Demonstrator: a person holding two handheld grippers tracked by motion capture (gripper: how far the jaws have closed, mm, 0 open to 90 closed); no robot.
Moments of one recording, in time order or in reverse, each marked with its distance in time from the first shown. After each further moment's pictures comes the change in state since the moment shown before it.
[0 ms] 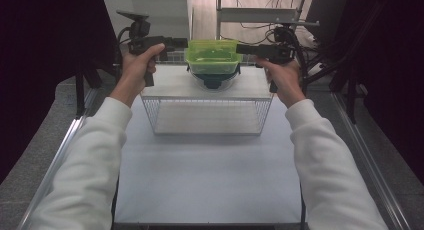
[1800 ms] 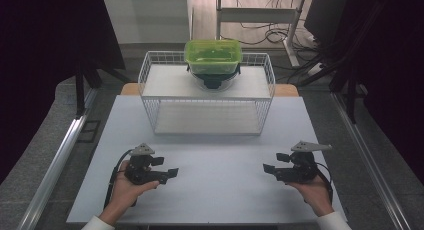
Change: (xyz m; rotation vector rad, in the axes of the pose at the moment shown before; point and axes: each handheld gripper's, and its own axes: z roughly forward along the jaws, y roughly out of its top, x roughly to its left) left arm 0.016 -0.300 -0.028 0.311 0.189 0.215; right arm -0.045 -0.276 -0.096 0.270 -0.130 -0.174
